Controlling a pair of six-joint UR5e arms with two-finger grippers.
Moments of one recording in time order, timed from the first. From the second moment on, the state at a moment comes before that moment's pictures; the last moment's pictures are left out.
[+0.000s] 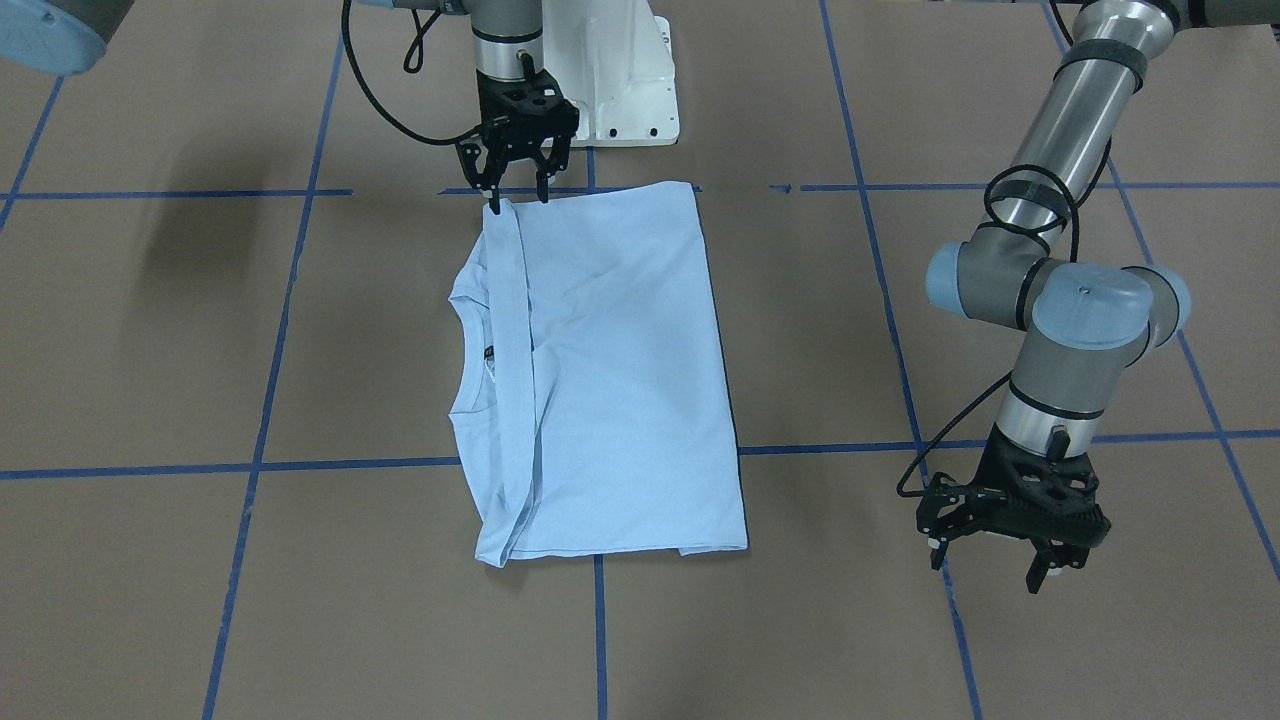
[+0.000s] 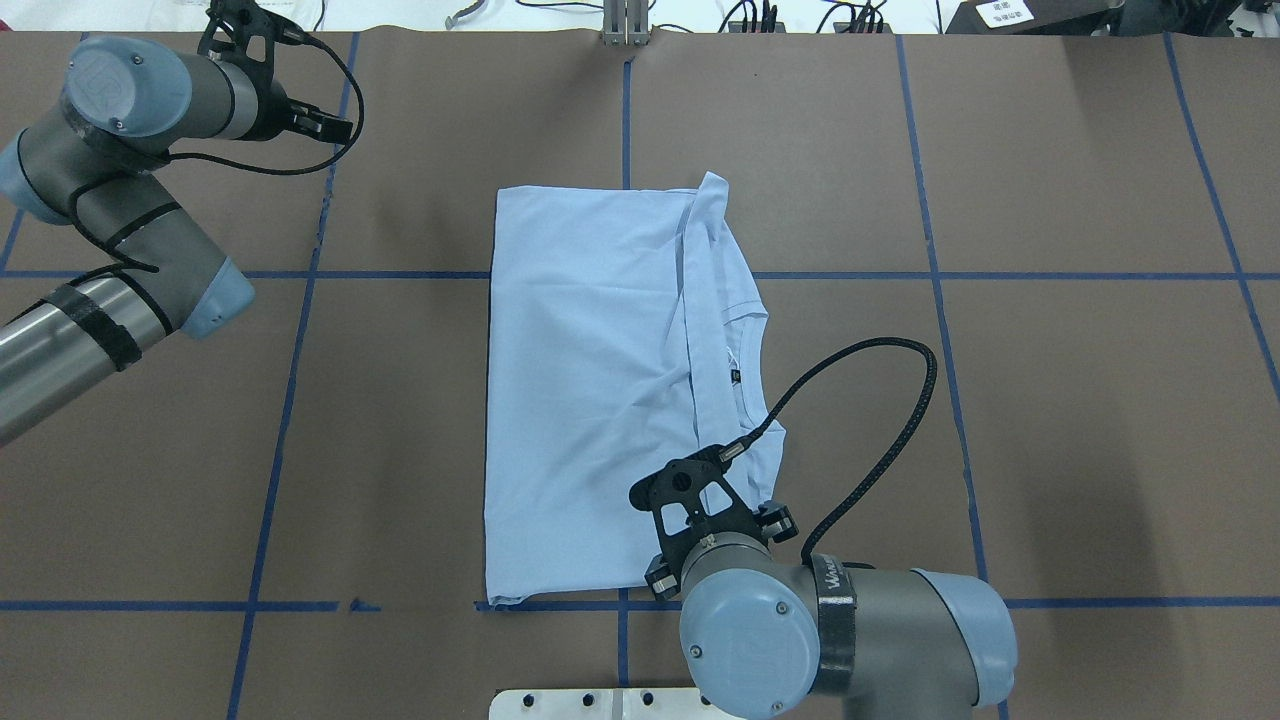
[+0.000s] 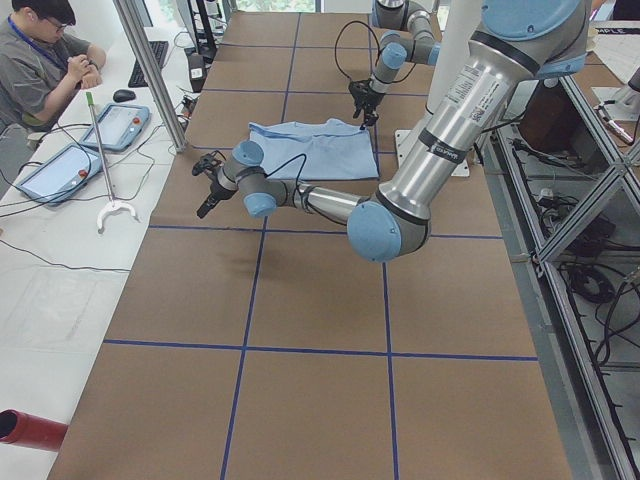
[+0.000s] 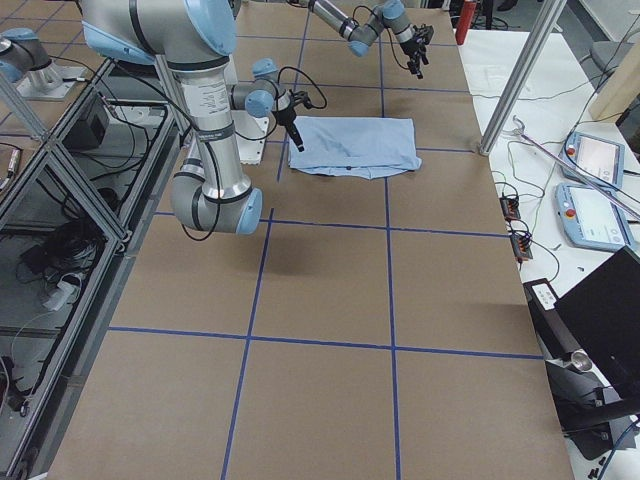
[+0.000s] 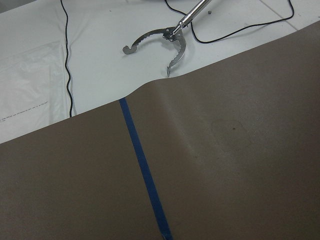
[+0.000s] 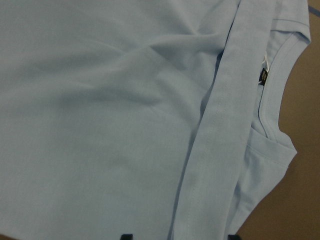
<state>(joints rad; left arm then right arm) -0.94 -2.15 -1.14 -2.44 -1.71 -0.60 0.11 -1.08 1.99 -1.75 1.32 1.05</state>
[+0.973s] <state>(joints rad) -0.94 -2.15 -1.14 -2.44 -1.71 -0.60 0.07 -1.10 1.96 -1.76 1.31 1.05</state>
